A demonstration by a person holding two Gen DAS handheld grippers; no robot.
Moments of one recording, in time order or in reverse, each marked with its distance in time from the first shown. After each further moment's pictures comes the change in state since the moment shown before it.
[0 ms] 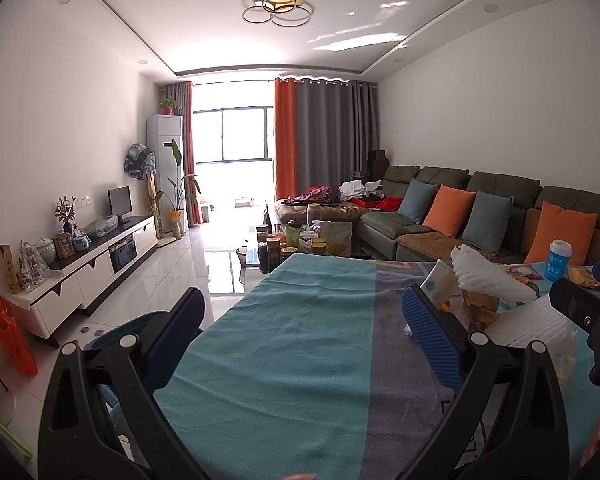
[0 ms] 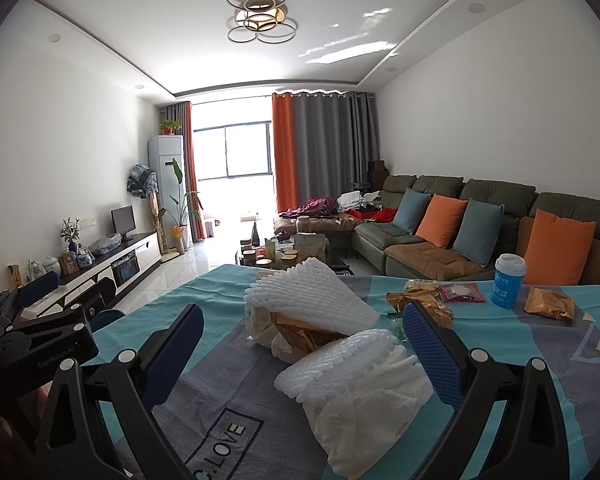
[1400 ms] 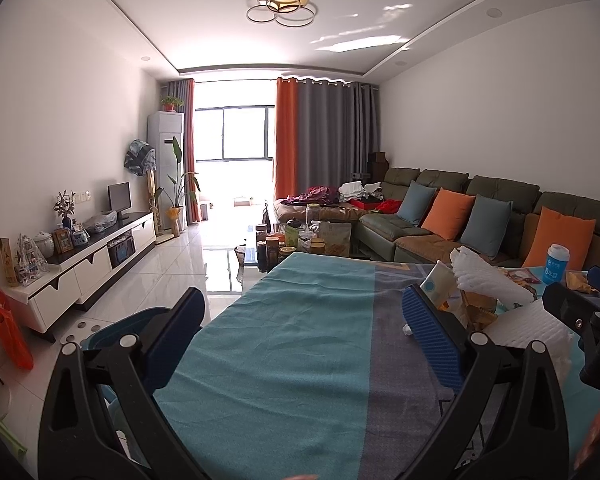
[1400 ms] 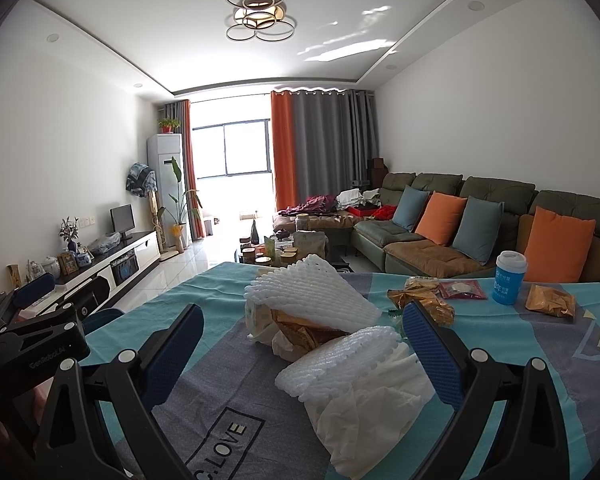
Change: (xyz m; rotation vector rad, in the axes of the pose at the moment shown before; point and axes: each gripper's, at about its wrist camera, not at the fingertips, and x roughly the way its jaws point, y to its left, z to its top) left arm -0.002 -0.001 0.000 -0.007 -0.002 -0.003; right arm 0.003 0.004 -0.003 0.000 0.007 -0.004
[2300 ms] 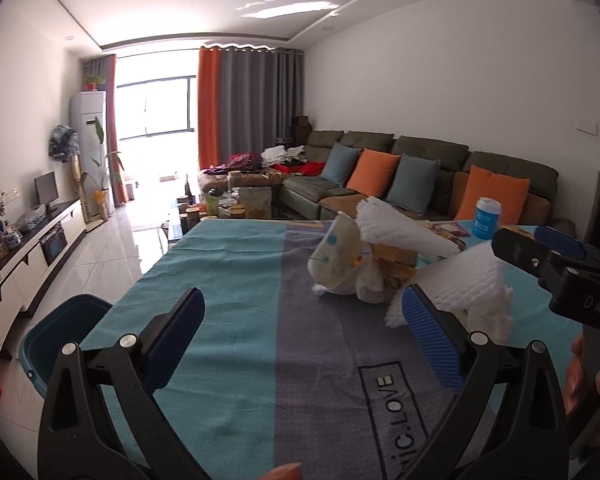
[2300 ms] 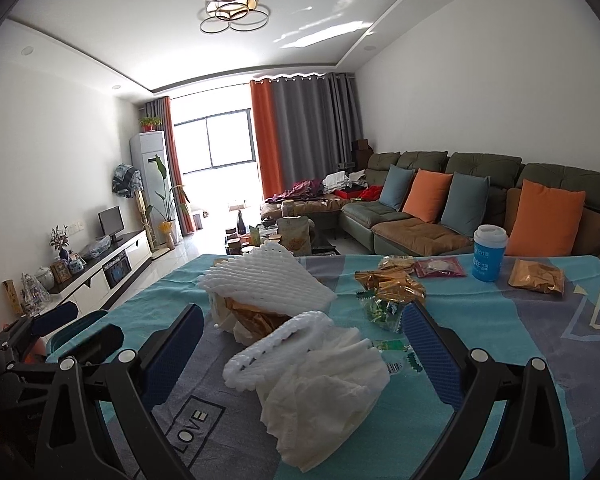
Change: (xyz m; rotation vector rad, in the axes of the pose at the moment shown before) left arm 0.020 -0.053 -0.018 0.086 0.140 -0.320; right arm -0.001 -0.042 -0.006 0.083 0.058 -0.031
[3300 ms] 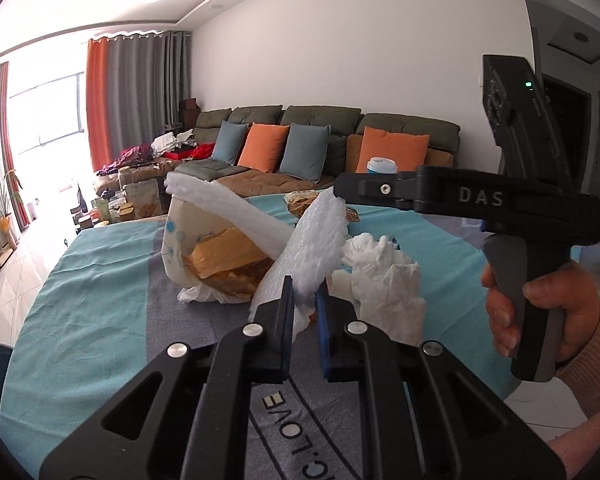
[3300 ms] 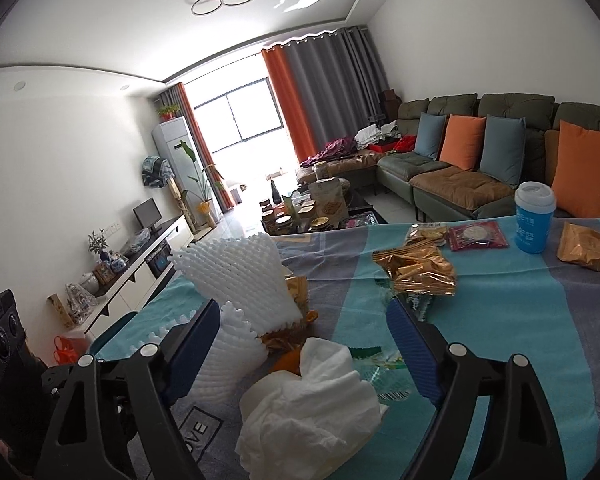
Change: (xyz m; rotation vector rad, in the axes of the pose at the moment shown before) left arm 0.058 -0.052 0.000 0.121 0.083 -0.379; right arm 0.057 -0.041 0.027 0.119 0.167 0.202
